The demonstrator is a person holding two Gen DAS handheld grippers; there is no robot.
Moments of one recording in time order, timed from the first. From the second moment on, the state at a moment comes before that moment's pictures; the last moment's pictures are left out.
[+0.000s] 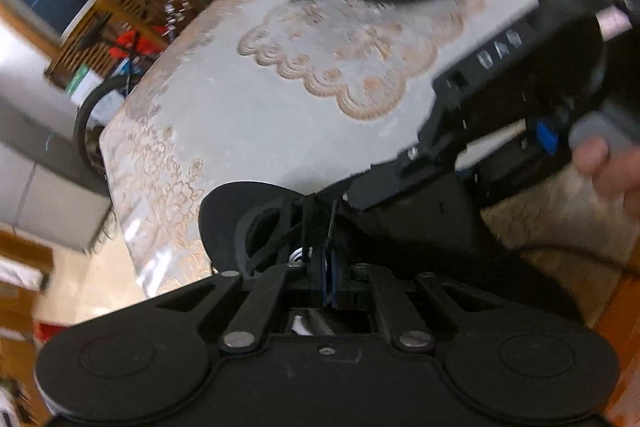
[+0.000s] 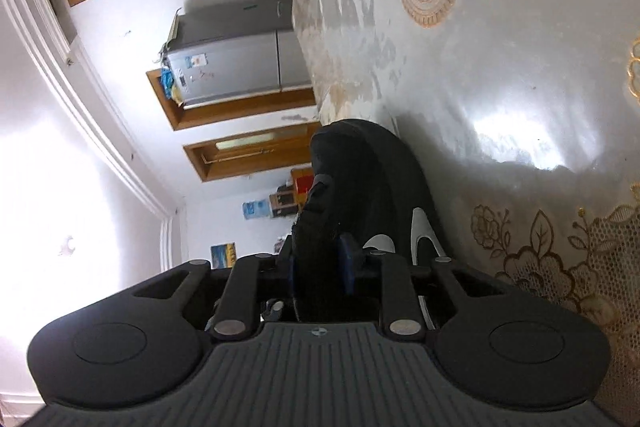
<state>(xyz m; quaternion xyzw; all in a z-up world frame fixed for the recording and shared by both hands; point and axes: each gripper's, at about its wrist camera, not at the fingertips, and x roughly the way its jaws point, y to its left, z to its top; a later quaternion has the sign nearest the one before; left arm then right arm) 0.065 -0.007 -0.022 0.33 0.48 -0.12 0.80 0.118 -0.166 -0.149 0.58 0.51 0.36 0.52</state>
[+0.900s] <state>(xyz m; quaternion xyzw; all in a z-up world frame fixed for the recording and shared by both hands) 0.062 -0.012 -0.027 0.40 0.48 -0.13 0.77 0.108 -0.174 -0.133 0.56 0.50 0.39 0.54</state>
